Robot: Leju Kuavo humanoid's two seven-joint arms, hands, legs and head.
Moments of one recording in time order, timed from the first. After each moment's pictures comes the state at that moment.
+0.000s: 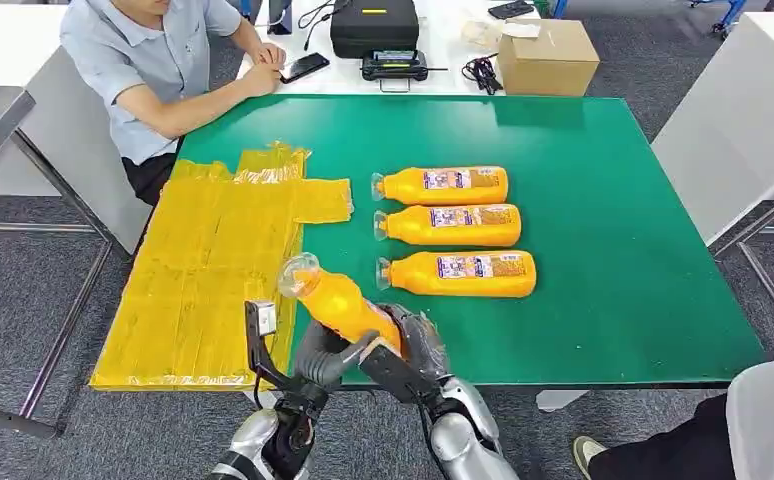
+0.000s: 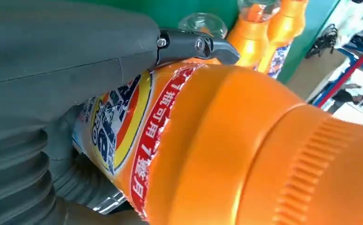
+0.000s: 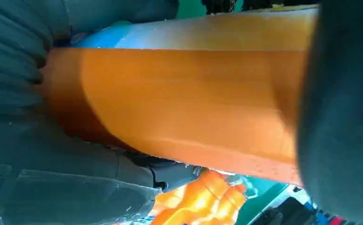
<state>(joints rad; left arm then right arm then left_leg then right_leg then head) -0.17 -0.33 -0.36 -0.99 0.49 0.02 -0.23 -0.14 0.24 0.29 -1.03 0.70 -0.16 -0.45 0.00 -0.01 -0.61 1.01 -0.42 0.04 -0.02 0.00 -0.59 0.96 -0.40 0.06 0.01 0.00</state>
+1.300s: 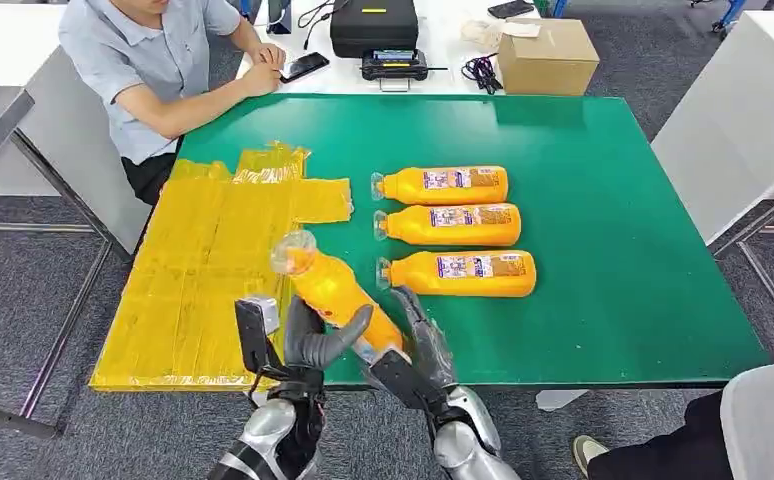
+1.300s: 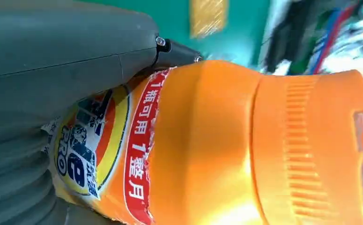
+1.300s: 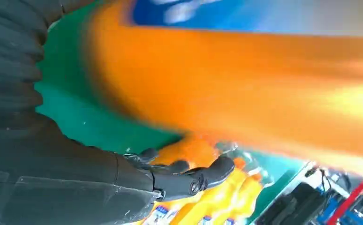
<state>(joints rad) -0.21 -0.30 -0.50 -1.08 0.29 0.50 -0.46 -0.15 0.17 0.42 -0.97 0.51 -0.33 -0.46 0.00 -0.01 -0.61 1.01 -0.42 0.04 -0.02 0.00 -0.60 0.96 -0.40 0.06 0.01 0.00</state>
